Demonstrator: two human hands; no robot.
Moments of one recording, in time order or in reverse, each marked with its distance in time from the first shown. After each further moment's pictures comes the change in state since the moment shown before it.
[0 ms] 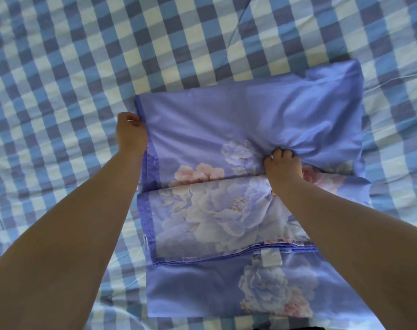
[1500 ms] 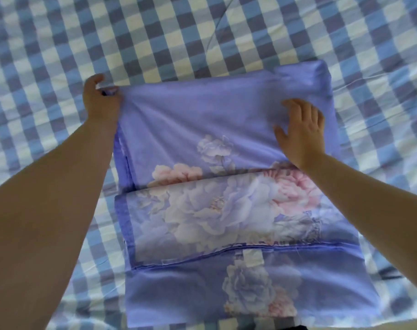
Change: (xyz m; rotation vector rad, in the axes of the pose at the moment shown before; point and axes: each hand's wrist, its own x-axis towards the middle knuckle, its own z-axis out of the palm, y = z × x) left_hand 0.016 0.053 -0.008 -0.334 -0.017 0.074; right_hand 0.008 0.091 0.005 0.586 0.883 0.114
